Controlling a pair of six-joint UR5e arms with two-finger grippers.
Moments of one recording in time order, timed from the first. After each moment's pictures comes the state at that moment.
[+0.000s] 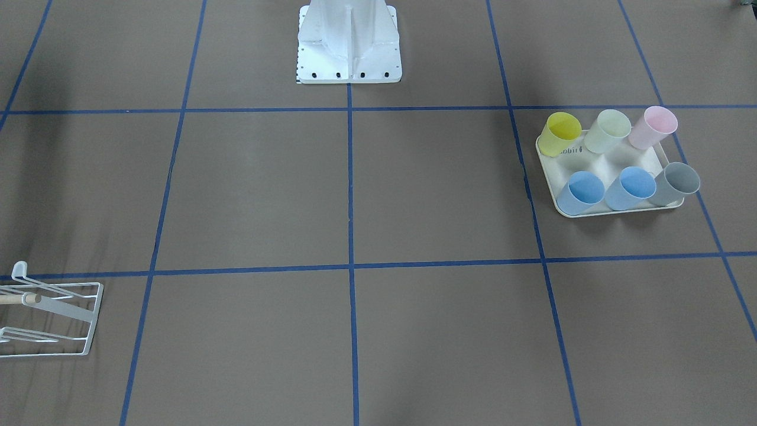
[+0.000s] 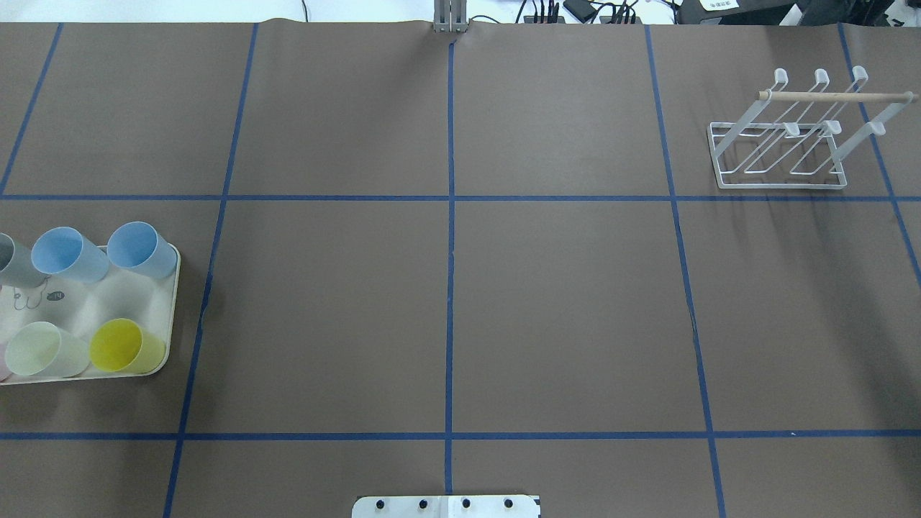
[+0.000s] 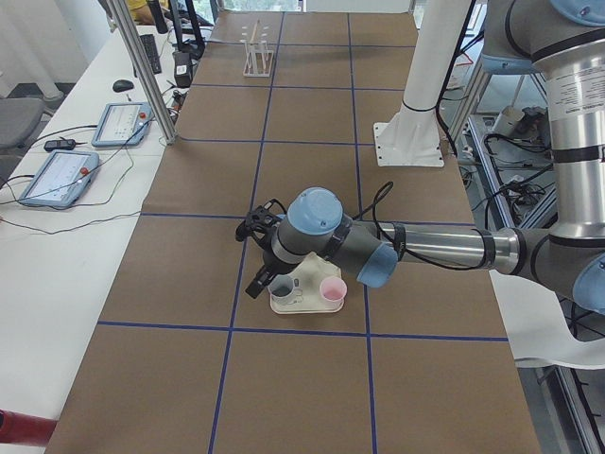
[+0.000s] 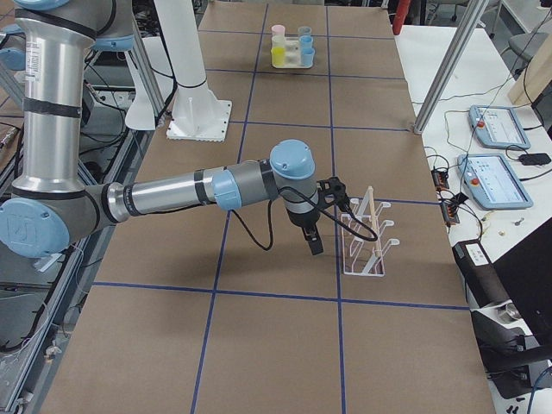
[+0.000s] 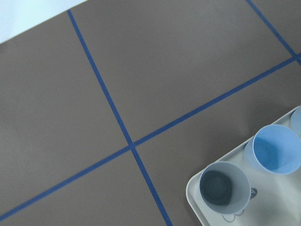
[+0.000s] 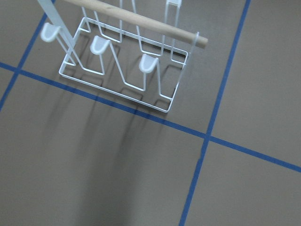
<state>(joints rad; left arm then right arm) -1.61 -1.38 -1.82 -2.14 -2.38 0.17 1.53 -1.69 1.94 -1.46 2.35 -0.08</state>
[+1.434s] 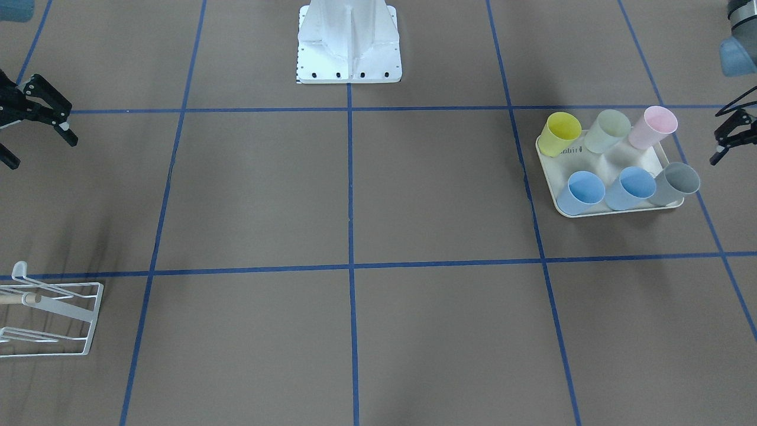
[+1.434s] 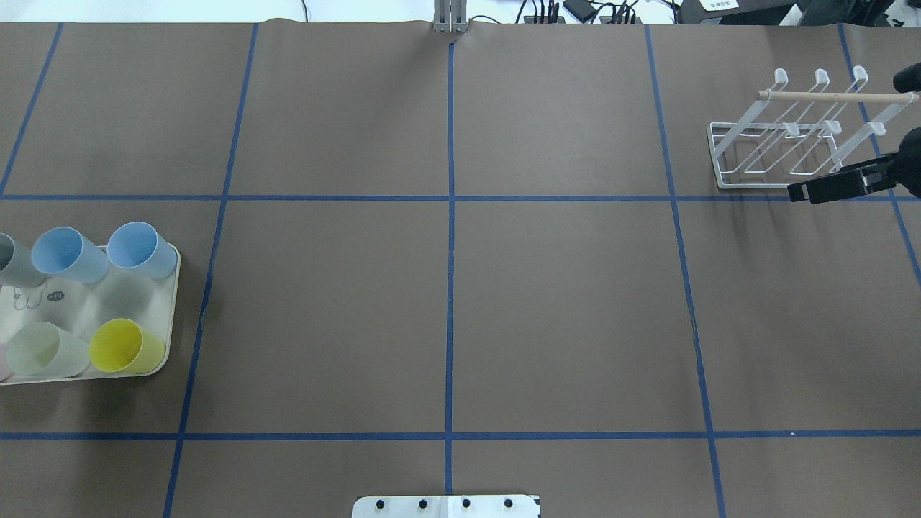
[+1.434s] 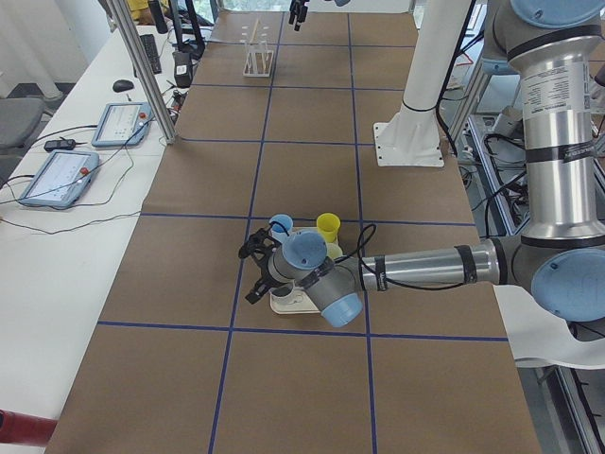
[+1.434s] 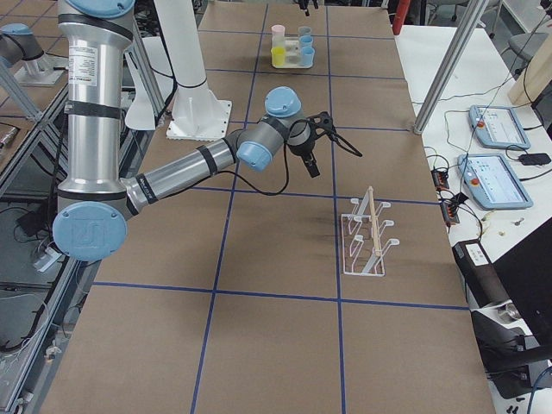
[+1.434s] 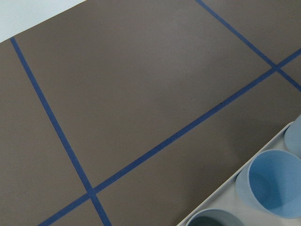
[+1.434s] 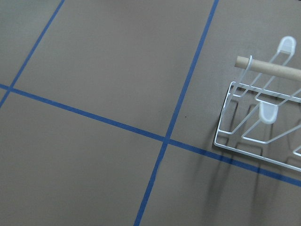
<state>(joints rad) -1.31 -1.40 -1.50 -2.69 -2.27 -0.21 1.10 -1.64 2.08 -1.09 2.18 0.61</state>
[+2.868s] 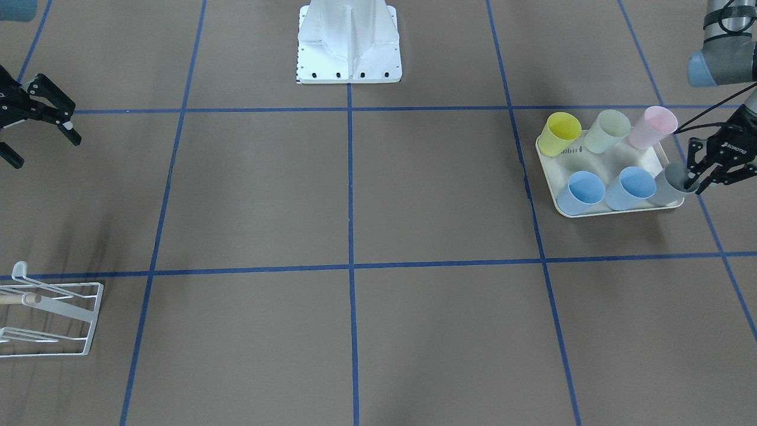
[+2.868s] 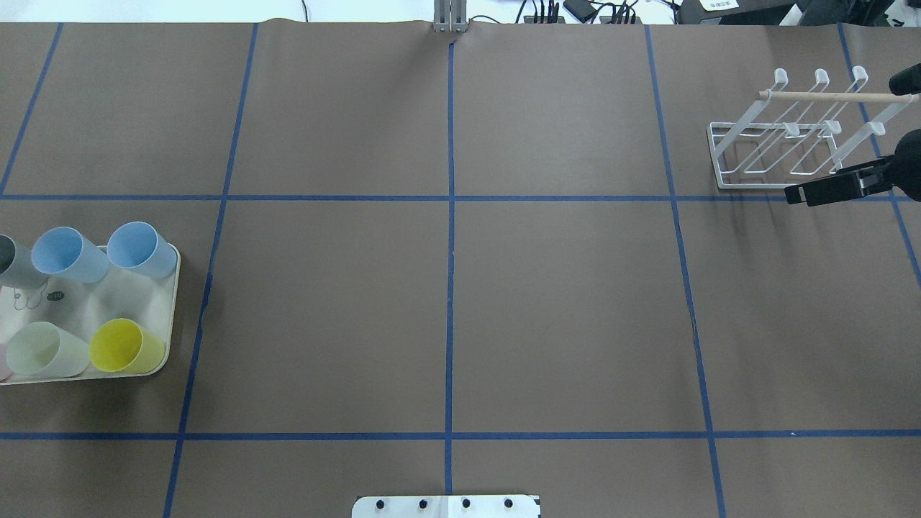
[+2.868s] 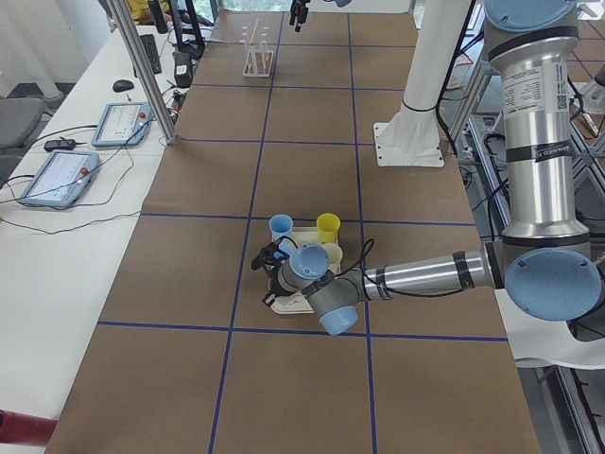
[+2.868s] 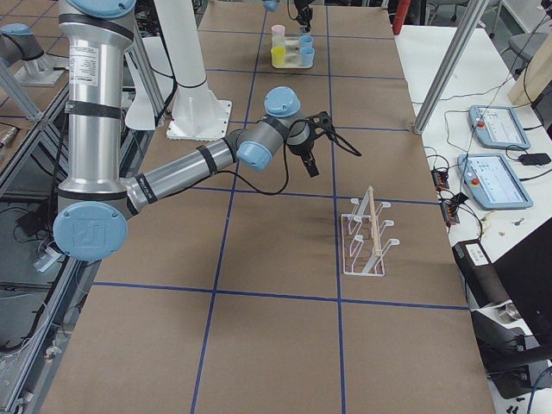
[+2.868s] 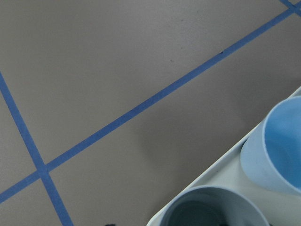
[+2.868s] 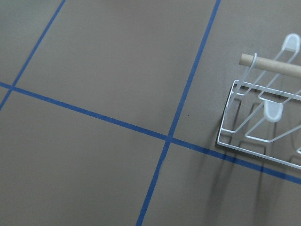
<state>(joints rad) -1.16 -1.42 -1.41 -2.77 -2.18 -0.24 1.09 -1.65 2.08 -1.08 2.18 0.61</state>
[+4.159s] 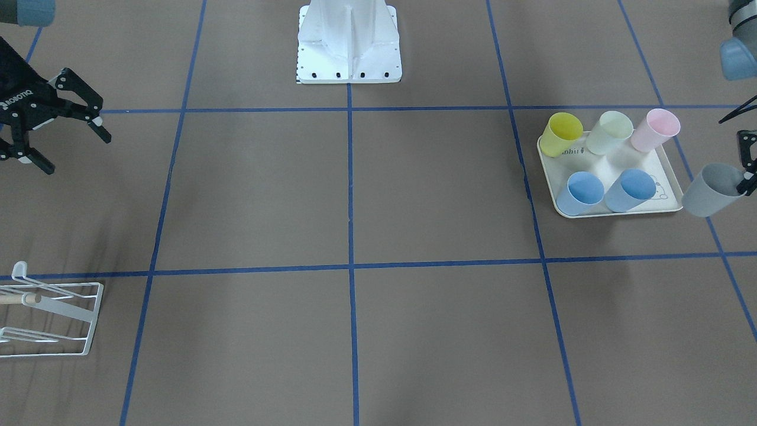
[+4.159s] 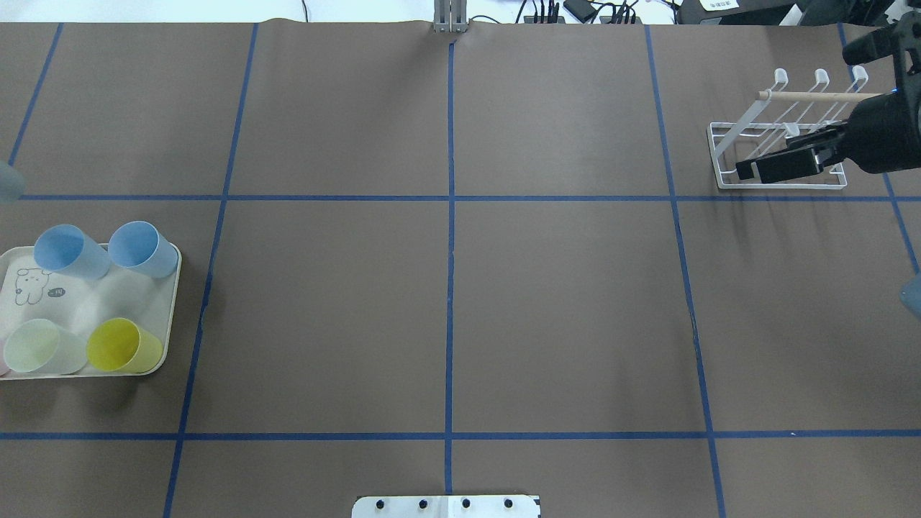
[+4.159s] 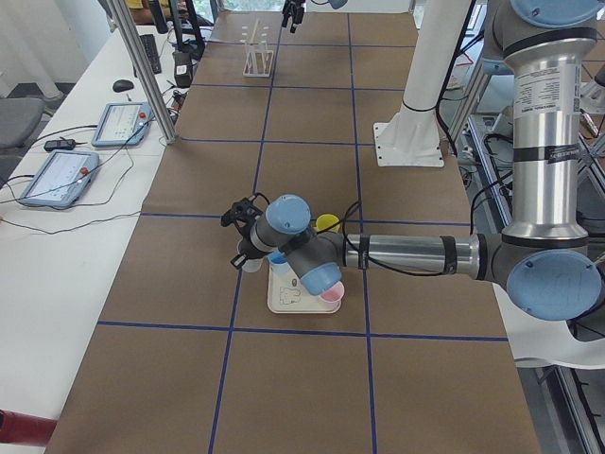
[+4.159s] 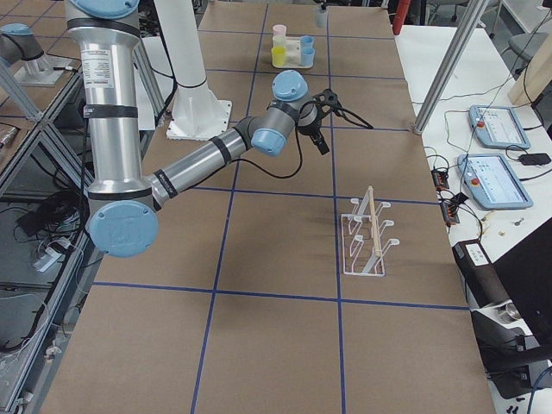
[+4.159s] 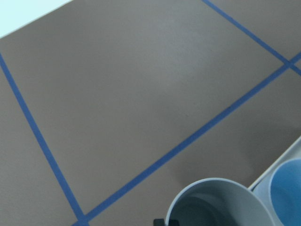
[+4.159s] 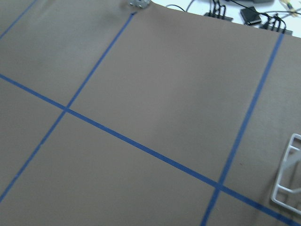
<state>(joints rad) -1.36 -1.49 -1.72 -2.42 -2.26 -0.19 1.05 -1.49 2.05 -1.00 2.19 0.59</state>
